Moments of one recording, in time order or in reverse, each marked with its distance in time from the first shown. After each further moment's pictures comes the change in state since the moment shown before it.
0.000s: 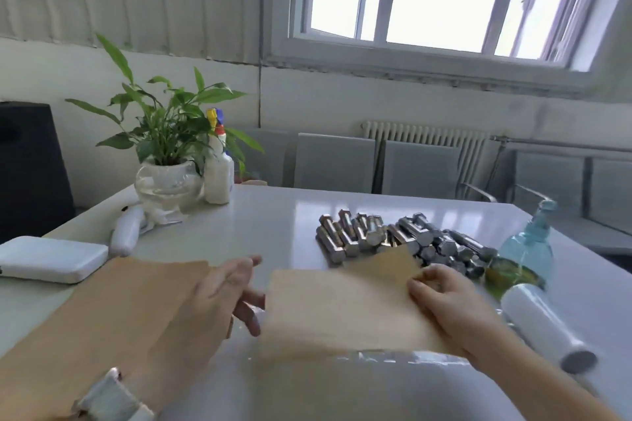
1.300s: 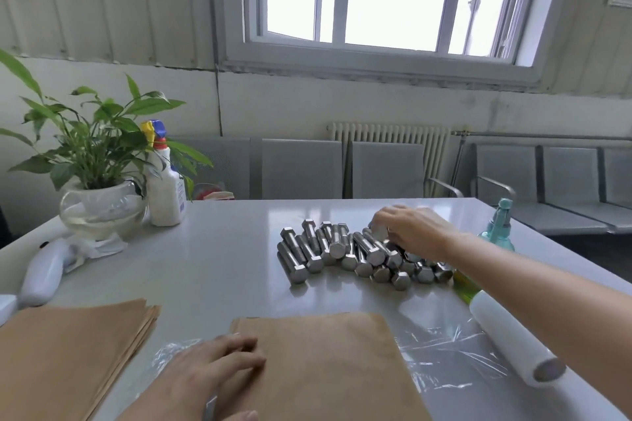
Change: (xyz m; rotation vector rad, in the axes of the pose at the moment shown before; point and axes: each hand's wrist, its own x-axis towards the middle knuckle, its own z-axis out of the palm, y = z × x) left_hand 0.013 -0.027 0.020 0.852 -0.419 0.628; right_hand 0.163 -0.016 -0.063 -1.231 -0.146 -0.865
